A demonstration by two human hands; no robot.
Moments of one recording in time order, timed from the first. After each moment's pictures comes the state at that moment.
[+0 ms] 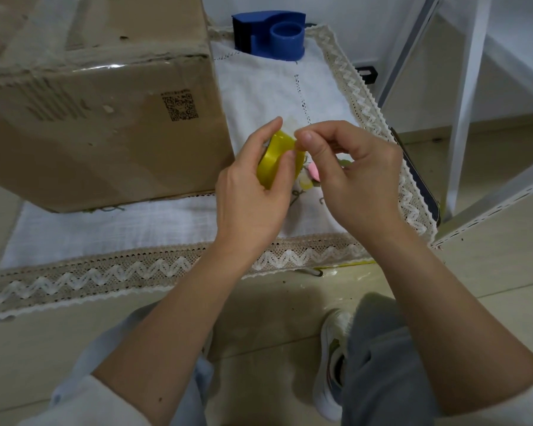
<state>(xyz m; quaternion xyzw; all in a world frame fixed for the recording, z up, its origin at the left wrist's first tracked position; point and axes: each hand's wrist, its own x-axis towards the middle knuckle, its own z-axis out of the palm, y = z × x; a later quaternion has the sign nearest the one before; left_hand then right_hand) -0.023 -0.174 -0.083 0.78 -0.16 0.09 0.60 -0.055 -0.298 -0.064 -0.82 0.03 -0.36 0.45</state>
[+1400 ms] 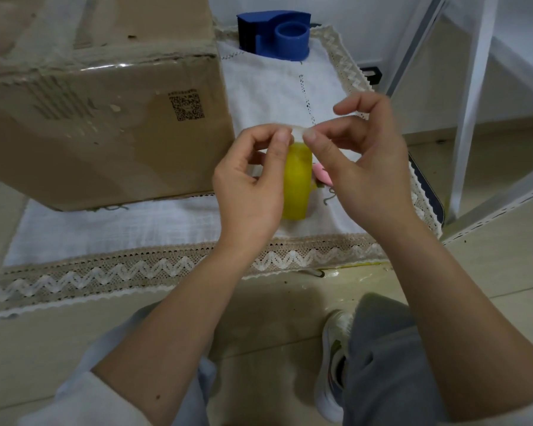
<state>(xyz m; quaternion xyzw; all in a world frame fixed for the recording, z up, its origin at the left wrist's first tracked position) -0.020 -0.179 -0.074 0.69 -0.12 0.10 0.71 -0.058 -0.299 -0.048 -0.80 0.05 -0.28 0.54</state>
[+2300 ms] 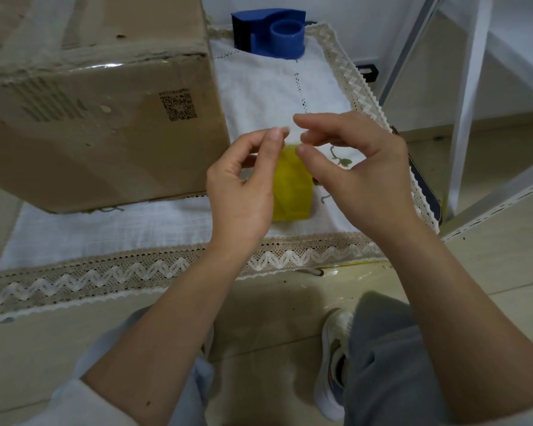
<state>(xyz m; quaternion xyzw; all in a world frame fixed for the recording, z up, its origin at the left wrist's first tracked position) -0.021 -0.175 -0.075 0.68 -0.11 0.07 0.72 -0.062 -0.304 -0.054 -0.83 0.00 -0.29 0.48</state>
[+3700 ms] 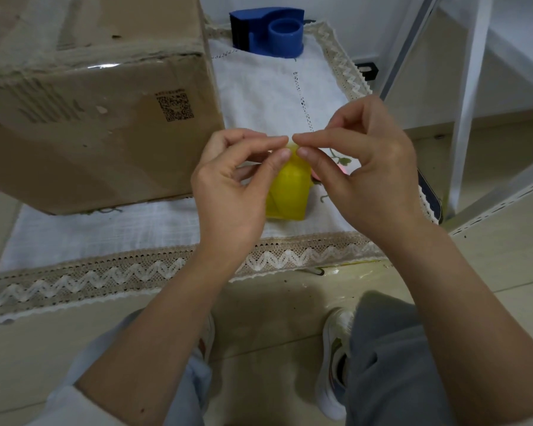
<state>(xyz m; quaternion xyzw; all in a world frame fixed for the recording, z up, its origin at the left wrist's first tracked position) -0.019 -0.164 -0.077 0.71 -0.20 0.12 0.67 -0.061 -0.318 -0.063 -0.88 -0.05 -0.37 0.28</state>
